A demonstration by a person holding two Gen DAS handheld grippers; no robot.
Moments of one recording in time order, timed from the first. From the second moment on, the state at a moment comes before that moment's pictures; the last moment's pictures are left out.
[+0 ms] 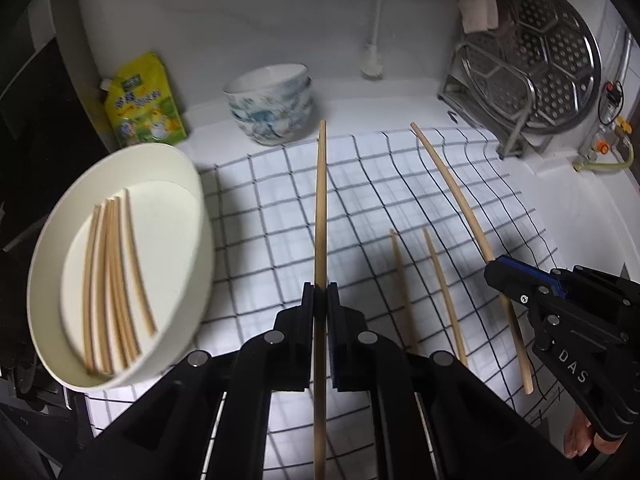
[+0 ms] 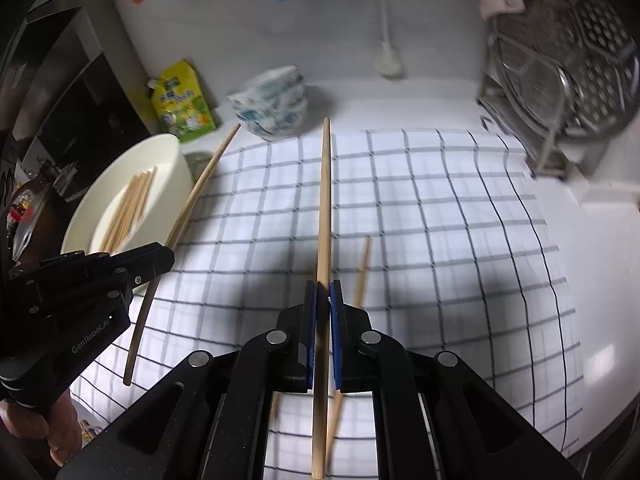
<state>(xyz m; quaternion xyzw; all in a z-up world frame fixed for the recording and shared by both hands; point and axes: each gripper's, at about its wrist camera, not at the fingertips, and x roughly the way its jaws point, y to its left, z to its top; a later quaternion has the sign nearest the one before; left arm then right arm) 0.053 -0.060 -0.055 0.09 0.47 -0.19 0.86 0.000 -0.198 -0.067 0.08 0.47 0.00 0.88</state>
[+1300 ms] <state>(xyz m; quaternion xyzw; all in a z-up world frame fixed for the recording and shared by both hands) 0.158 0.169 -0.053 0.01 0.46 -0.04 0.88 0.176 0.040 -0.074 0.03 0.49 0.16 0.86</state>
